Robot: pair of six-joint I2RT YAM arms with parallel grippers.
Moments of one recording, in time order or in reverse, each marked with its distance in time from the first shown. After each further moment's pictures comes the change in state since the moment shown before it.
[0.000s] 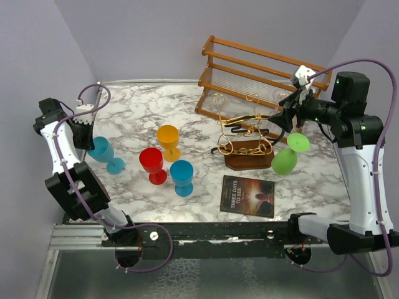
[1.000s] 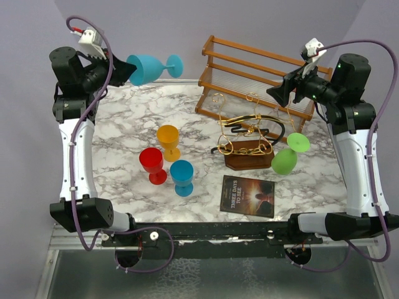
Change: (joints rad) left arm -0.401 -0.158 0.283 0.684 0.343 -0.930; right arm 0.000 0.115 0.059 0.304 0.129 0.268
